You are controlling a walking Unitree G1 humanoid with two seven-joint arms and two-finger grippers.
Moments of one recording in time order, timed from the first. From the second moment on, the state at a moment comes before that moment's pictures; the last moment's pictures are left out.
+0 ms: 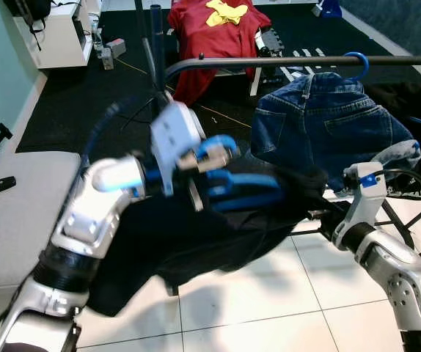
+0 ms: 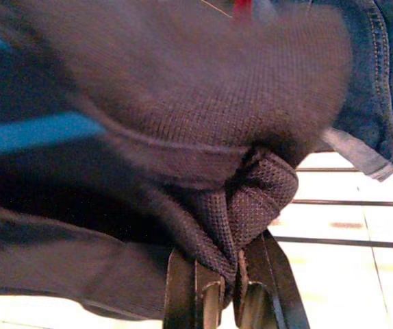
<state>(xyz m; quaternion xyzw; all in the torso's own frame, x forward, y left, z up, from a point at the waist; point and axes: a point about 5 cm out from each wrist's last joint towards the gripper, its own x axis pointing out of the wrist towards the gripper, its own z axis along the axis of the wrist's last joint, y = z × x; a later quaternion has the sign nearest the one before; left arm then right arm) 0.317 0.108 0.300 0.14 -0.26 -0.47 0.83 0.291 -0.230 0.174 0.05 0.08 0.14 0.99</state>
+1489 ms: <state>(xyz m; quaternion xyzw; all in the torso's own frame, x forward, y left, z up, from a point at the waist) 0.290 0.139 0.307 0.18 -0.24 -0.63 0.72 0.237 -0.263 0.246 0.20 -0.13 0.34 0.91</state>
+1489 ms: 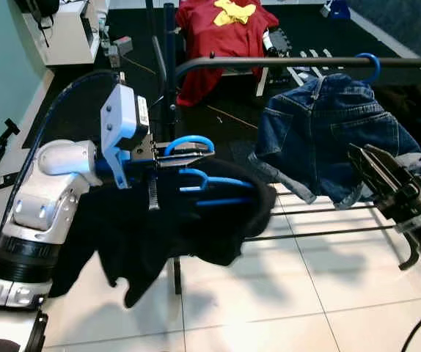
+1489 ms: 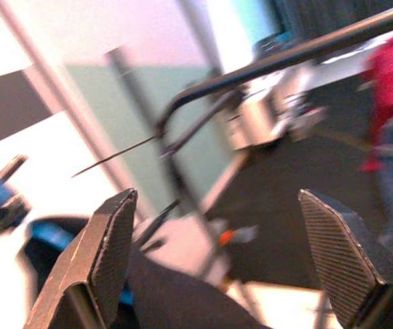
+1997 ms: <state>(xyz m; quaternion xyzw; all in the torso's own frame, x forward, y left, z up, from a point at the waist) 0.277 0.141 0.321 0.12 -0.25 -0.70 0.66 0.217 -0.259 0.244 0.20 -0.06 0.45 0.87</state>
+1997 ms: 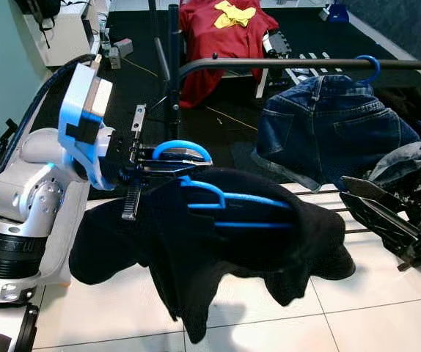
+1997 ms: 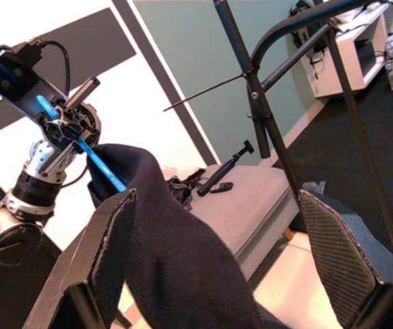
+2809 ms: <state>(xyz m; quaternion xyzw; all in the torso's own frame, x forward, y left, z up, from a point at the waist) 0.279 0.122 0.321 0.13 -0.25 -0.72 0.64 0.212 -0.218 0.243 0.14 0.03 0.57 0.81</state>
